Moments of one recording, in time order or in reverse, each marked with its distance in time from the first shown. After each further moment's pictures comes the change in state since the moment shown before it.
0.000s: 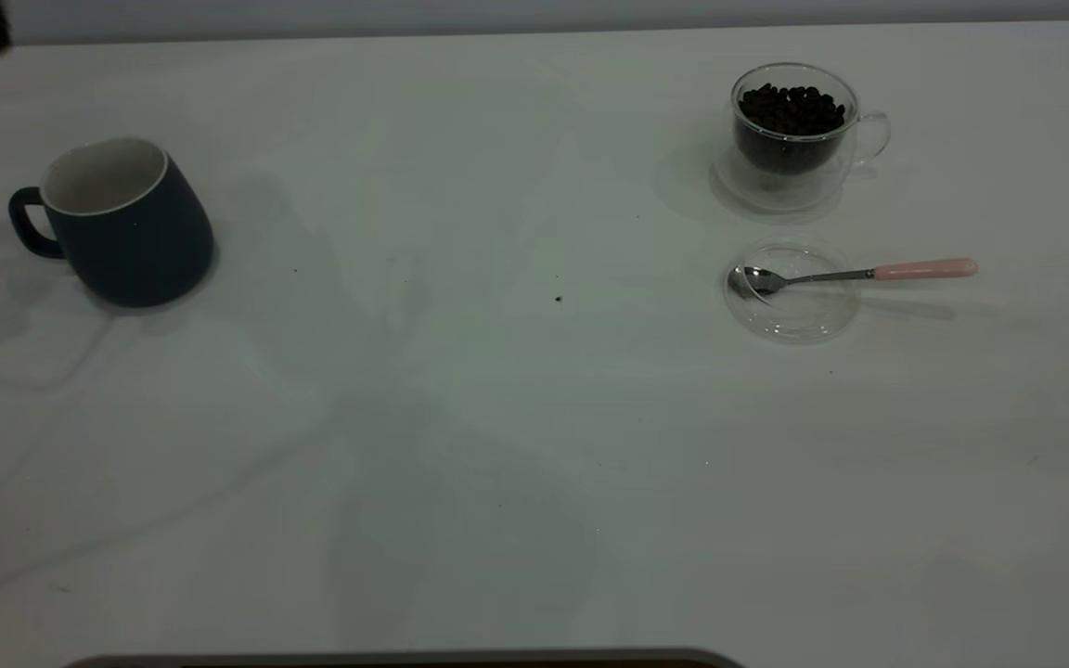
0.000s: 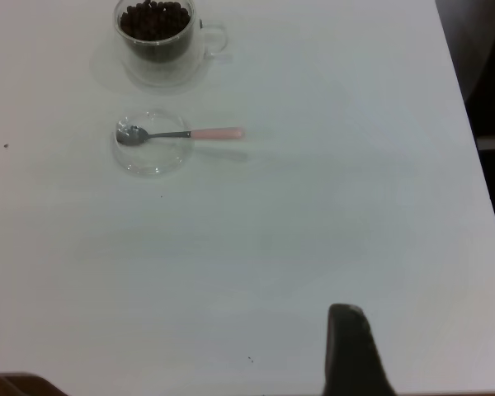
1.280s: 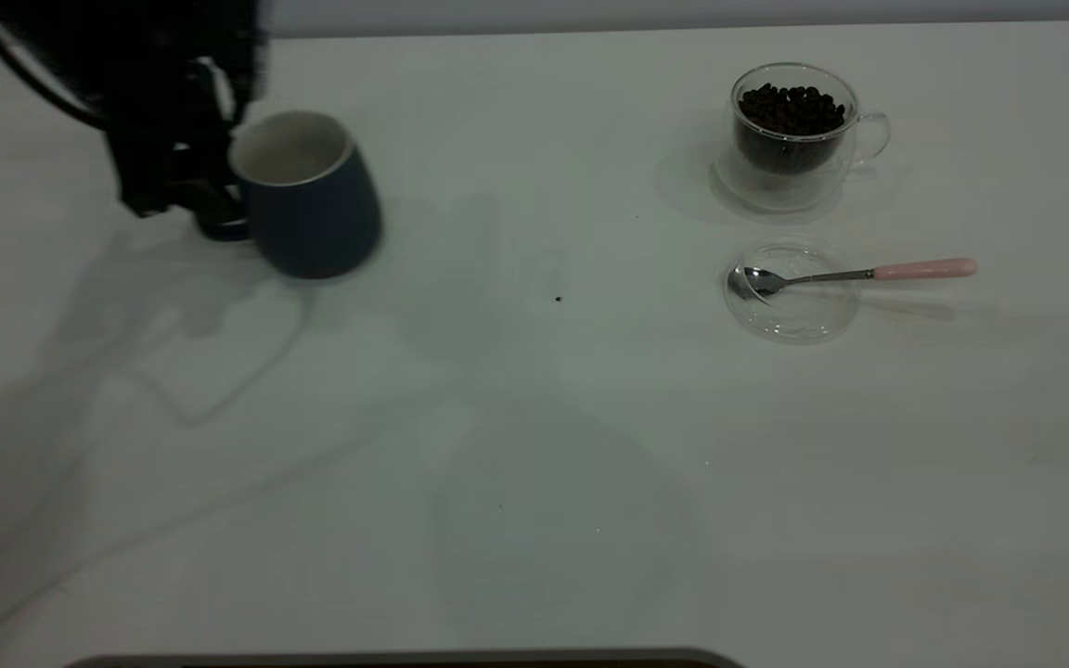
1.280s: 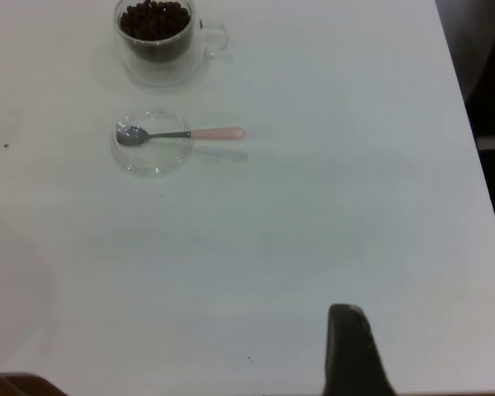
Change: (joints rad) left arm -0.292 0.084 -0.008 -0.395 -0.114 0.504; right arm 0.000 0.000 0.000 0.000 0.000 0.000
